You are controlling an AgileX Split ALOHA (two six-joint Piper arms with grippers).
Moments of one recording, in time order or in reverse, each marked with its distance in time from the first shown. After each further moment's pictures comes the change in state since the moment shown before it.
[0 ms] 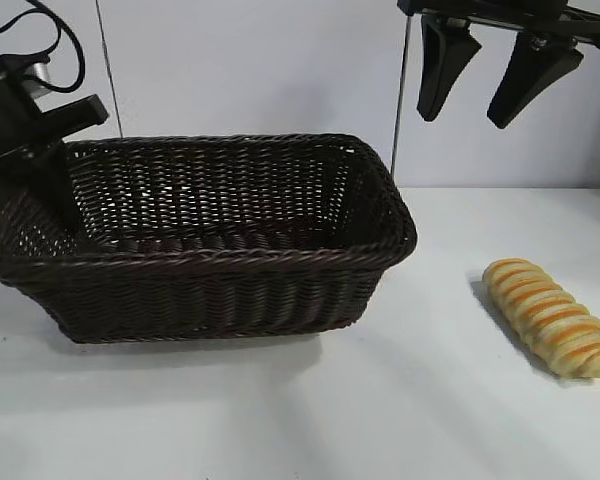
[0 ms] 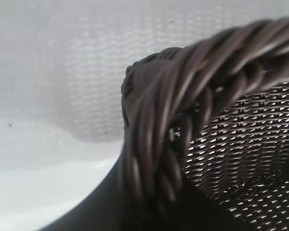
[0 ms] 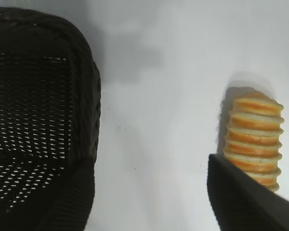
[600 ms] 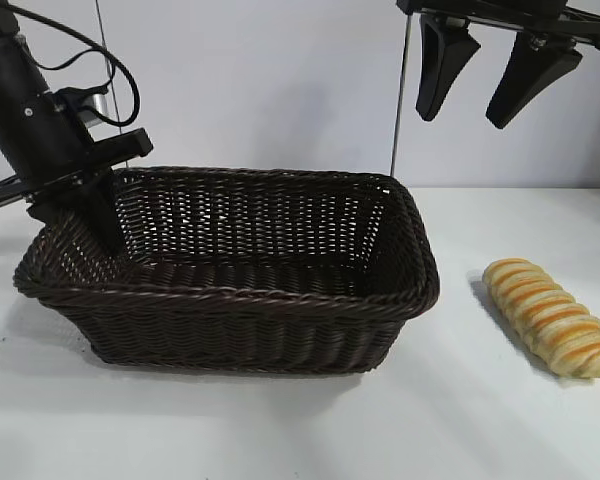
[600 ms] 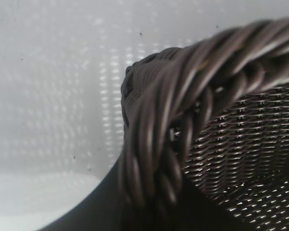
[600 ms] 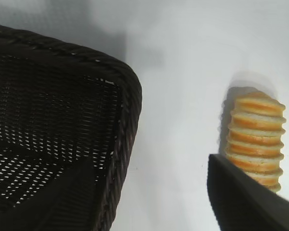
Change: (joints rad) left arm 0.000 0.085 0.000 -0.001 -0.075 0.004; right arm 0.000 0.000 0.000 0.004 -0.001 0.000
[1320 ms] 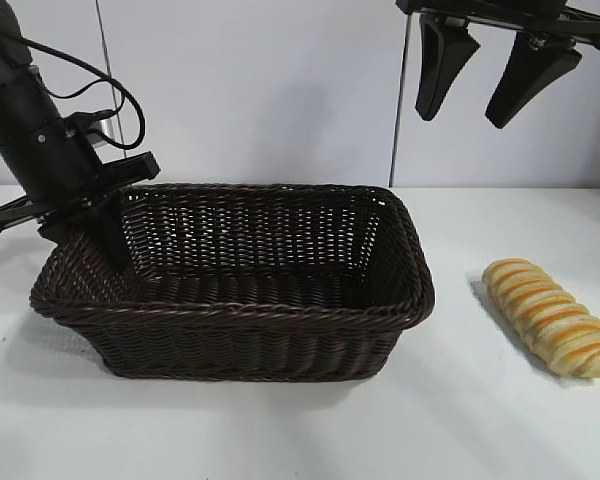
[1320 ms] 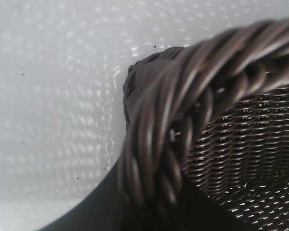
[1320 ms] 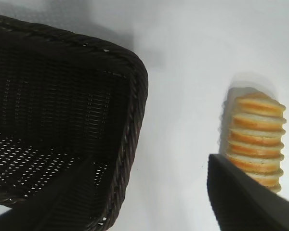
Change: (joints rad) left arm 0.000 0.030 -0.001 -0.029 0.001 0.002; right arm 0.000 0.000 0.000 0.000 -0.002 0.000
